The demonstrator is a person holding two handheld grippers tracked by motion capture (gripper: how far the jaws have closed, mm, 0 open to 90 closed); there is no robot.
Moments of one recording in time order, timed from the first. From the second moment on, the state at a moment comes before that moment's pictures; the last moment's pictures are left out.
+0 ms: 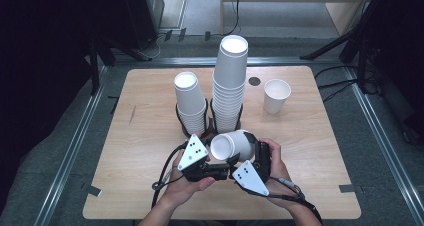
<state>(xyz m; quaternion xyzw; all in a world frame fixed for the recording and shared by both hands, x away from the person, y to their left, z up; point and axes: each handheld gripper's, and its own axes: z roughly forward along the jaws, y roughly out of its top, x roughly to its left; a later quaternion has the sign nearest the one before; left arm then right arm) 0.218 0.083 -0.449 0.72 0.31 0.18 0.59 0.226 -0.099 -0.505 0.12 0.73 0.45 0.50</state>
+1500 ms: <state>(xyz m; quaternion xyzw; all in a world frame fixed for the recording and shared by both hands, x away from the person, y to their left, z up) 0.225 0.095 -0.453 0.70 0.33 0.19 0.61 0.212 -0.128 -0.484 0.13 0.74 0.46 0.47</state>
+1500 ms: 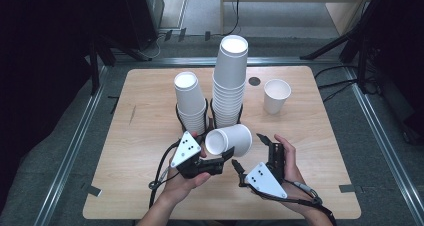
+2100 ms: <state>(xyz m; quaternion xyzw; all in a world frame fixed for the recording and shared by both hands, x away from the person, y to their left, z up) 0.227 0.096 -0.457 0.69 0.34 0.19 0.62 0.194 -0.148 -0.484 0.18 0.73 0.48 0.45</state>
